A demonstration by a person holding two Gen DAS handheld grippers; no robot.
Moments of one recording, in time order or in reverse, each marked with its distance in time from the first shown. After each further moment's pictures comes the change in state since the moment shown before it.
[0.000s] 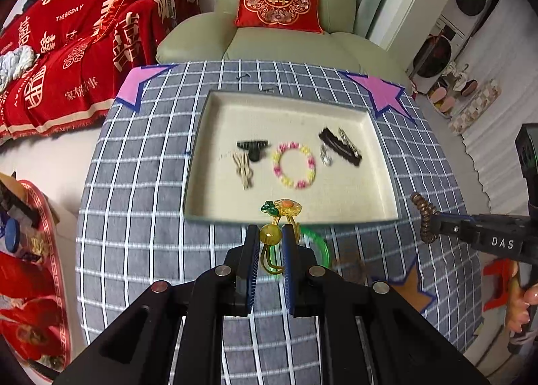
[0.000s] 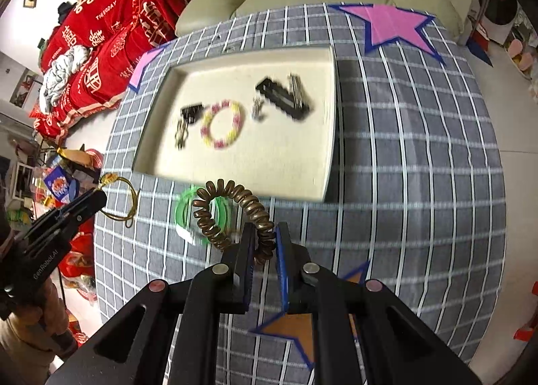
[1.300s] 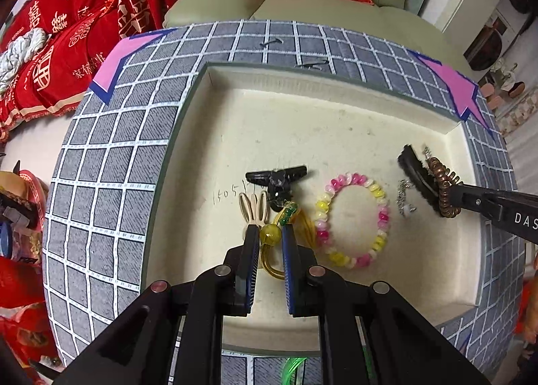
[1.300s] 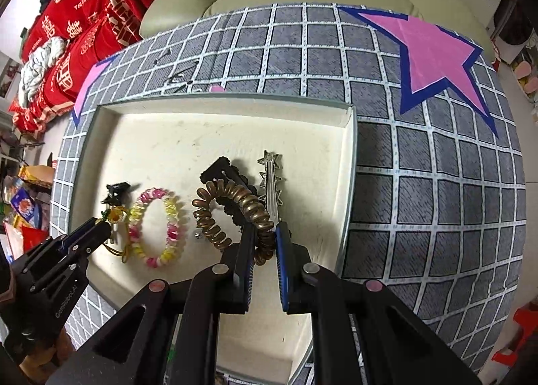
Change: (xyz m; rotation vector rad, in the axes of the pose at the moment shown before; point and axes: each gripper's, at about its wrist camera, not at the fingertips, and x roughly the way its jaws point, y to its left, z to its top) left arm 0.143 0.010 0.056 -0.072 0.133 0.153; right arm 0.117 -0.022 0.123 -0.039 0.052 -0.085
